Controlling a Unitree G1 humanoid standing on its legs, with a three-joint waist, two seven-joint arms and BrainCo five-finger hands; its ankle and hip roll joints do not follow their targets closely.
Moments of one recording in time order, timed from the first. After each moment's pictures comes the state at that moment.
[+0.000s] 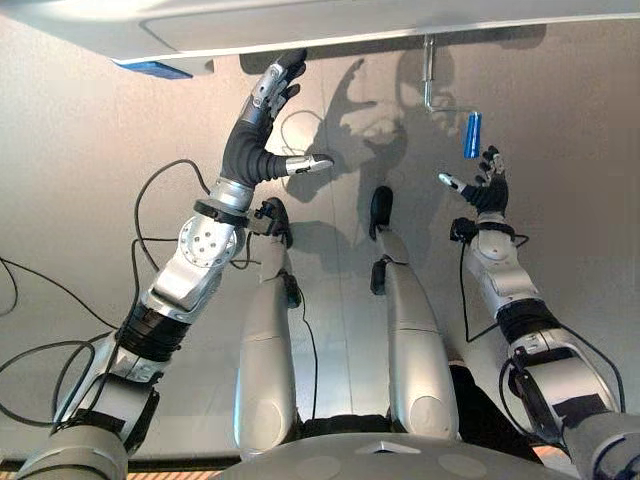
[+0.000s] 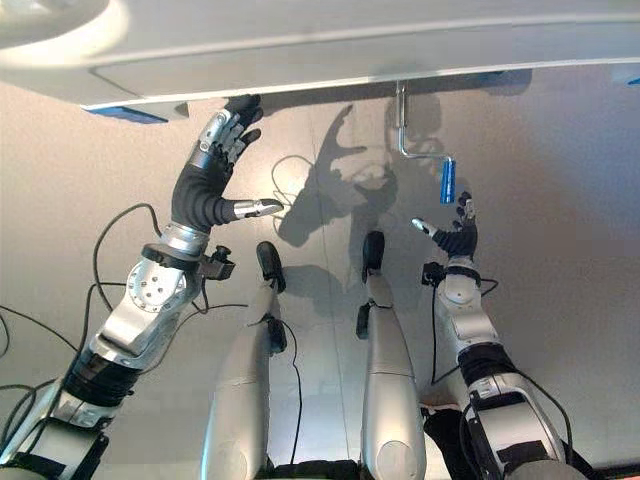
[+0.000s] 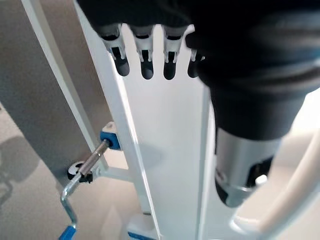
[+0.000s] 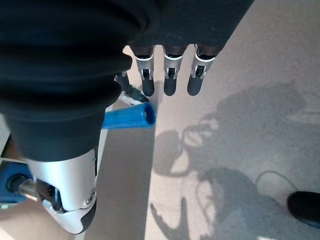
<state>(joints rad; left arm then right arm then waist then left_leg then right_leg) -0.49 0.61 -0.36 -0.21 -0.30 -0.30 0.17 -0.54 -0.44 0.13 0.62 0.31 -0.19 -0.42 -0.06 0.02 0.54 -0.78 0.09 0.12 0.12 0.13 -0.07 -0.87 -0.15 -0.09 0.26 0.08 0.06</state>
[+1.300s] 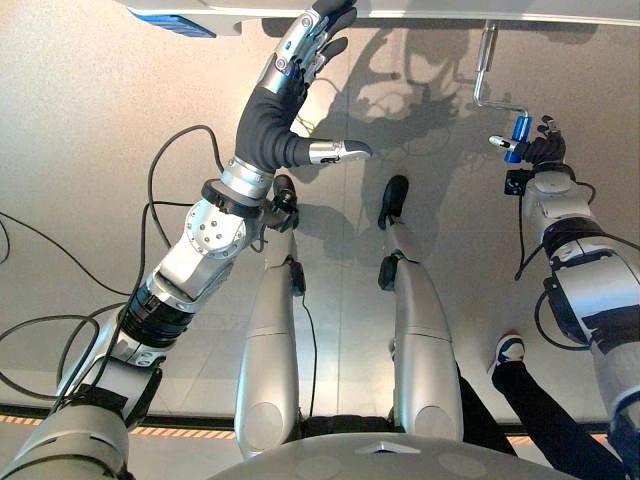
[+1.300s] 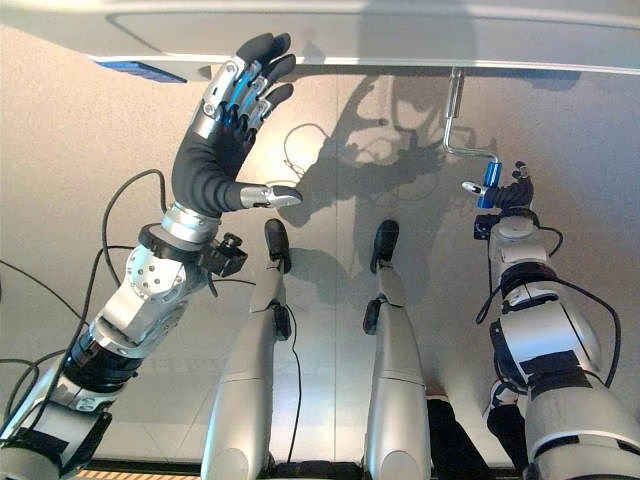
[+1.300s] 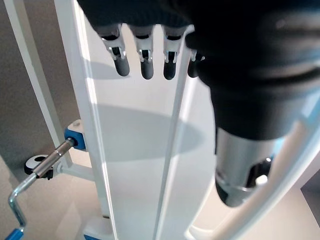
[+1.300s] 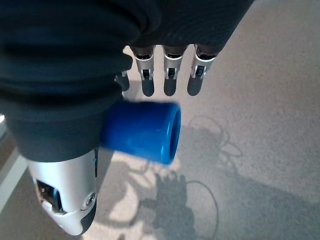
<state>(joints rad) -0.59 0.60 -0.43 -0.30 -0.39 -0.31 0.16 -1.02 -0.62 0.33 1.33 0.46 -0.08 -0.25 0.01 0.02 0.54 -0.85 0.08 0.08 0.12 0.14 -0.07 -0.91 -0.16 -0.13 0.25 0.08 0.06</state>
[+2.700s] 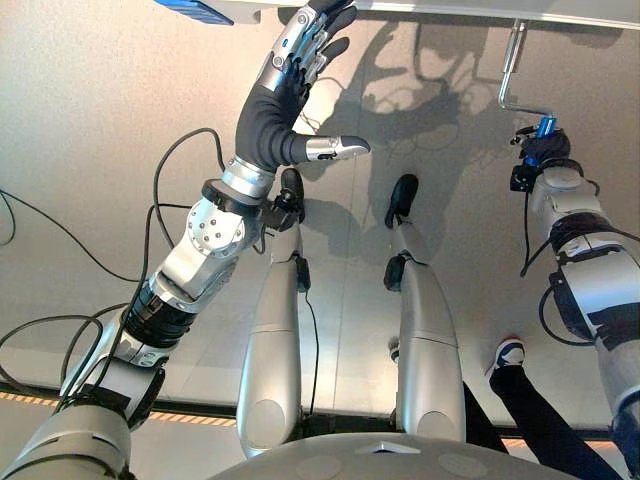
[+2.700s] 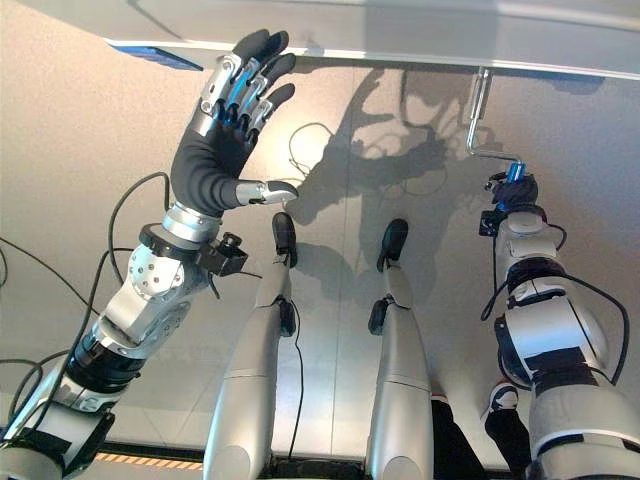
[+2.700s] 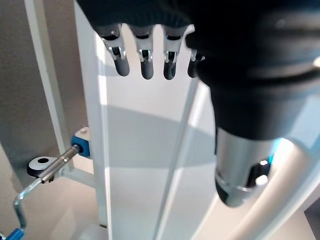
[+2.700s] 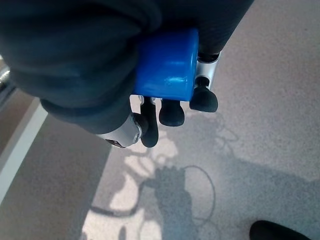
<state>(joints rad) -0.58 0.61 -0.43 -0.30 -0.46 -0.31 0.14 -1.08 -0.65 0.33 1.35 0.51 -0.07 -0.17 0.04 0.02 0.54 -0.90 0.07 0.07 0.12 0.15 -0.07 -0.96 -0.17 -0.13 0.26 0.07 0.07</state>
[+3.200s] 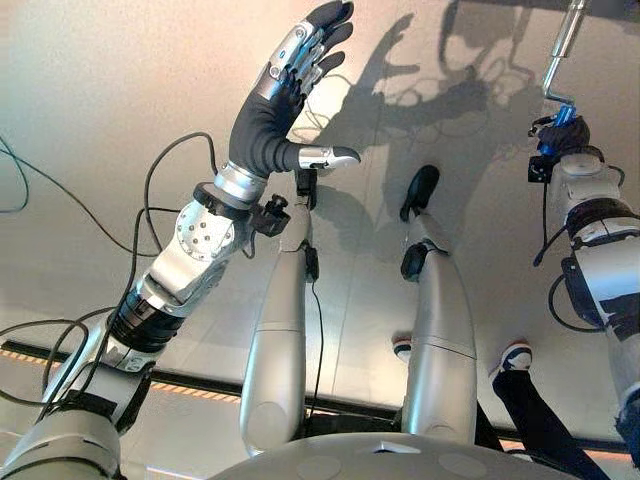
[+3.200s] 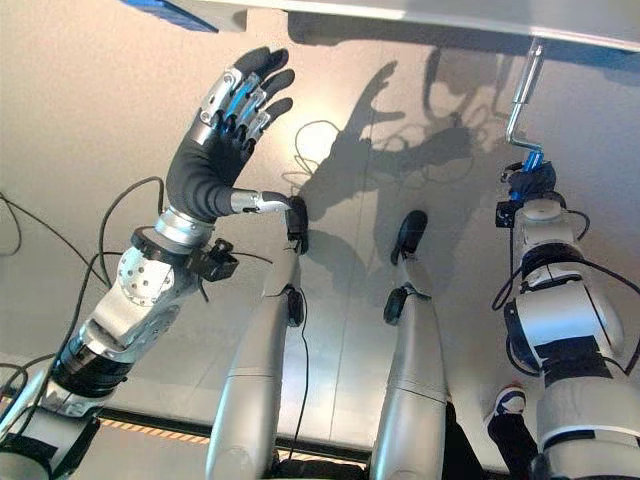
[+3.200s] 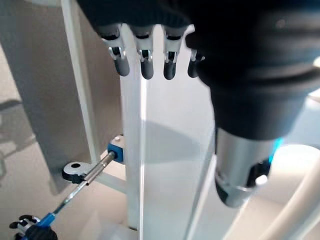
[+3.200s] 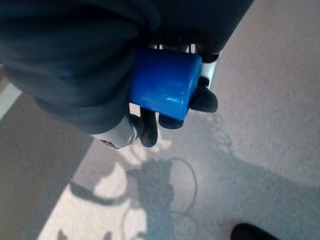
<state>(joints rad) -0.54 0.65 -0.43 -0.32 -0.49 -0.31 0.11 -1.15 -0.69 0.35 1.43 0.38 -0.02 -0.15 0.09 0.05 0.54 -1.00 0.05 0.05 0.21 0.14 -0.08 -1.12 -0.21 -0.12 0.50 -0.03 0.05</state>
